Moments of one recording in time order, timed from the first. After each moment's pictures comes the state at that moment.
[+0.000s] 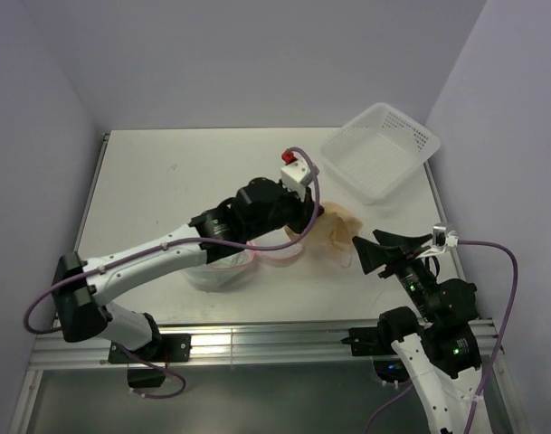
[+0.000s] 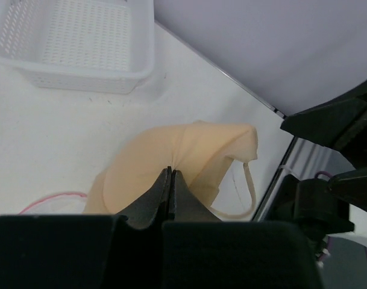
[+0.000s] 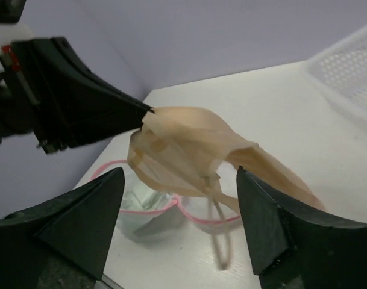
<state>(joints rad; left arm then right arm) -1.09 1.48 1.30 -0.04 -0.08 -0.30 0.26 0.01 0.56 -0.42 -0.14 0.56</state>
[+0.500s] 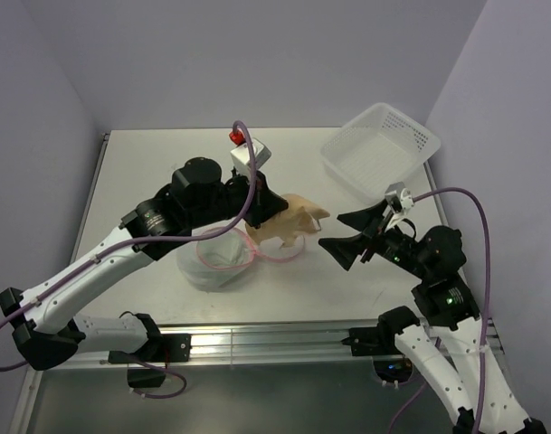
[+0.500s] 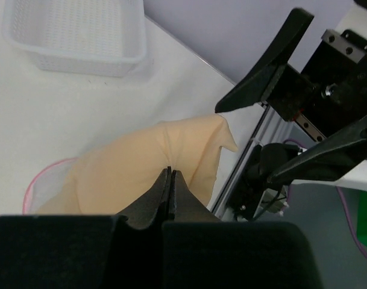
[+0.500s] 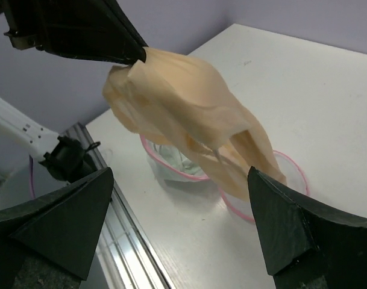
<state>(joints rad) -0.94 1.22 1.39 -0.39 0.14 -0.31 0.31 0.43 0.71 -0.25 -0.60 0.37</state>
